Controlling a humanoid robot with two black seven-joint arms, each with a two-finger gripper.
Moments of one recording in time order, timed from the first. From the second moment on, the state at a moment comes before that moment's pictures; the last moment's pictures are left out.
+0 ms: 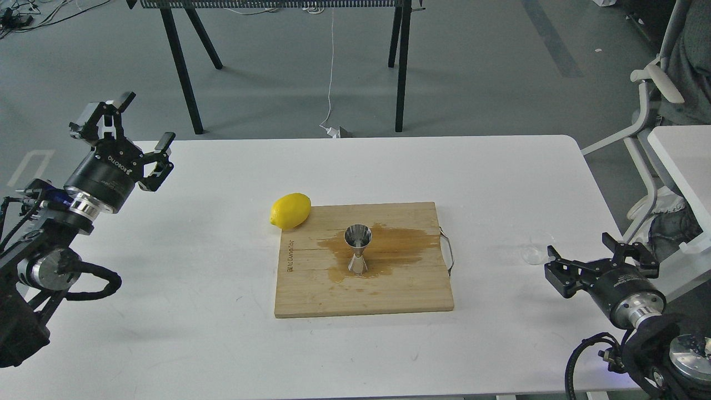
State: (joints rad) left arm -0.44 0.51 -0.96 -0.85 0.41 -0.49 -0.49; right arm -0.21 -0.33 1.49 1.58 0.30 -0.20 -0.04
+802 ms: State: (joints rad) left arm -0.41 0.50 -0.98 -0.85 0.40 -0.49 -0.49; right arm 0.42 -0.42 1.25 0.96 0.28 0.49 -0.26
